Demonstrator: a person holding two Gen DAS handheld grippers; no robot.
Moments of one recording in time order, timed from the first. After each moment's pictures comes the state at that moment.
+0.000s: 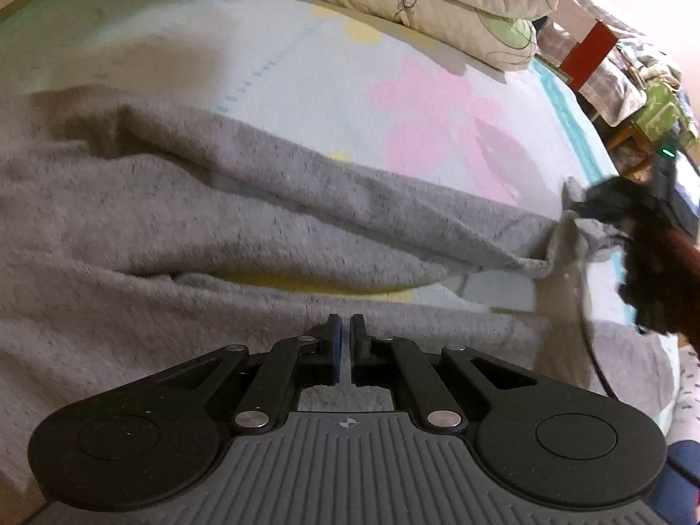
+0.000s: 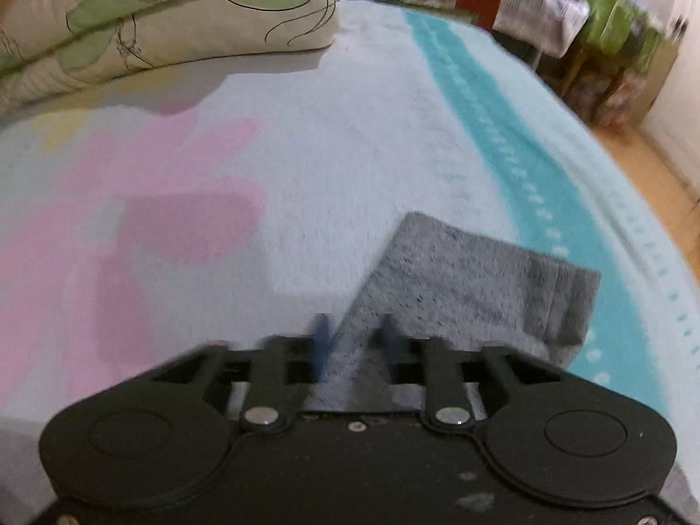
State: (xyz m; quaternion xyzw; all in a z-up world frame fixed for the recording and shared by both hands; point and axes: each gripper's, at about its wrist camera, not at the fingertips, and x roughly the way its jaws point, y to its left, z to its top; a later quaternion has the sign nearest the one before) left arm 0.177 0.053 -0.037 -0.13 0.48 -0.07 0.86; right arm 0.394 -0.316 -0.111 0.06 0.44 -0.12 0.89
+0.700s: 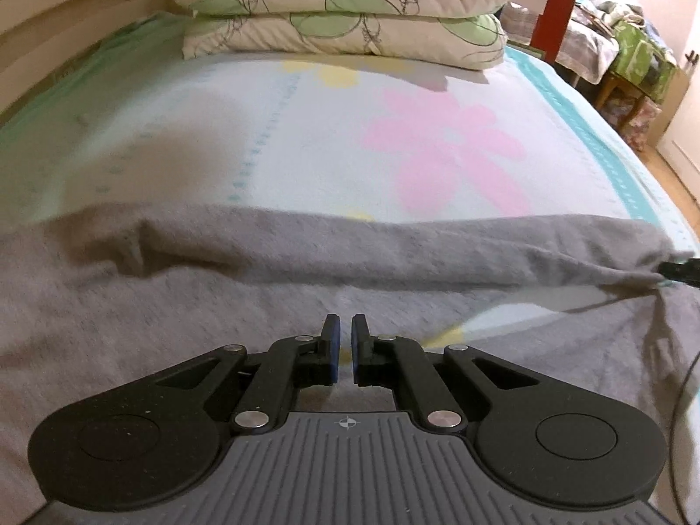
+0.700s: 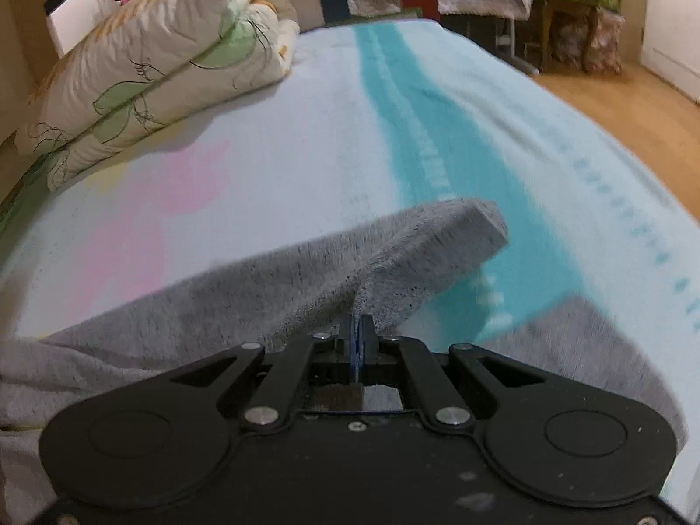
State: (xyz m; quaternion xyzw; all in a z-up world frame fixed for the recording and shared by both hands) left arm 0.190 0.062 -0.021 0.00 0.43 -0.09 0.90; right arm 0.224 -0.382 -0.114 0.17 0.39 -0.10 0.90
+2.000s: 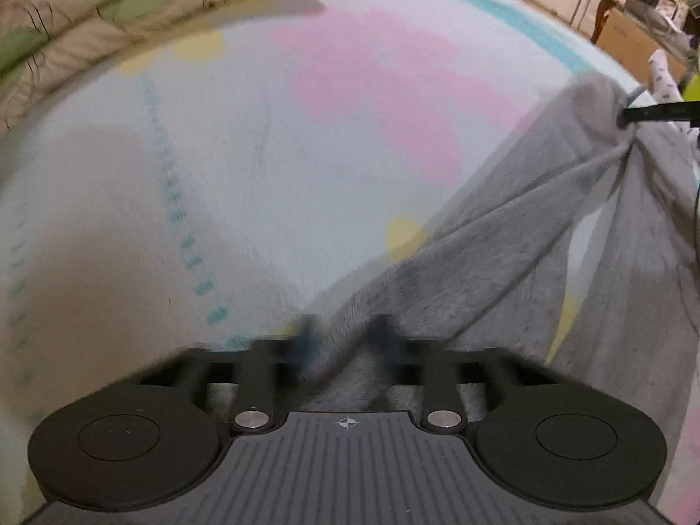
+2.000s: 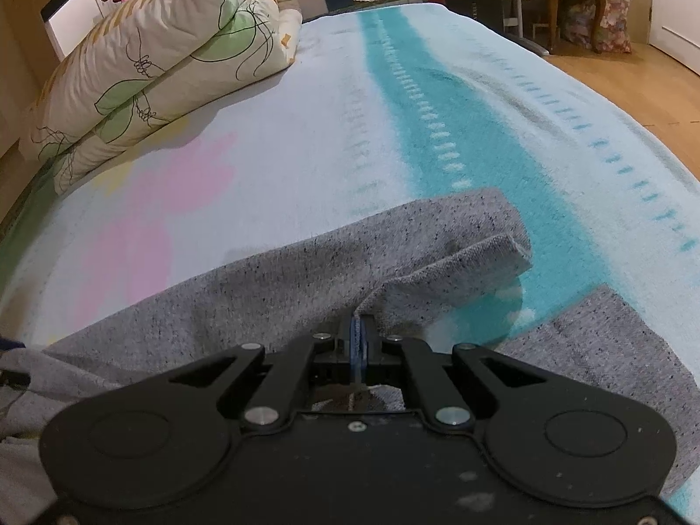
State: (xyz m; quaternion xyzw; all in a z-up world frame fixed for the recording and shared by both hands) left arm 0.314 0.097 -0.056 0.19 0.47 -0.34 0.79; right arm 0.240 -0.388 -0.119 0.19 0.40 -0.07 0.90
